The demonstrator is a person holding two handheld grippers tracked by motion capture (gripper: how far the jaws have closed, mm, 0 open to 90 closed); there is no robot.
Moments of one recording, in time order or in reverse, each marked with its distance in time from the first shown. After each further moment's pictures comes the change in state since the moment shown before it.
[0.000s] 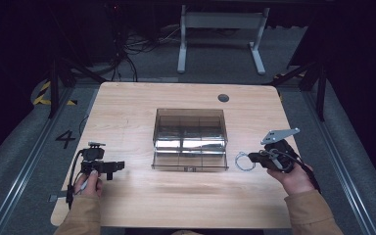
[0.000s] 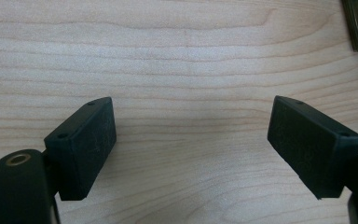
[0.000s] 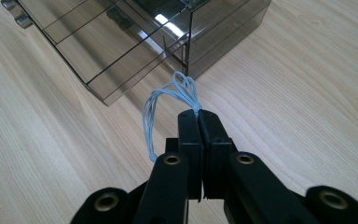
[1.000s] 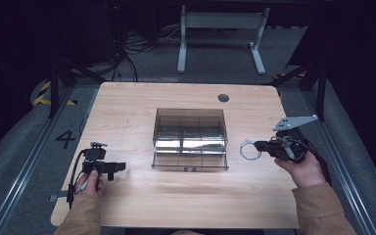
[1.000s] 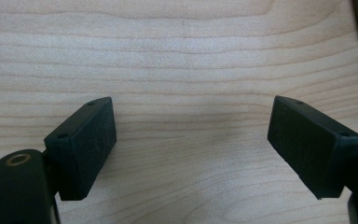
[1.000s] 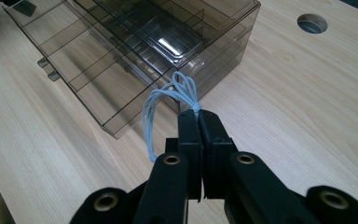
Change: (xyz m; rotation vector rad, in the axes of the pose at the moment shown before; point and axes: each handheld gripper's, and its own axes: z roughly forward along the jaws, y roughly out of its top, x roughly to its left) left arm -0.001 0.001 0.005 0.037 -0.001 0.007; right arm -0.009 0.024 -0.039 -0.079 0.005 0.039
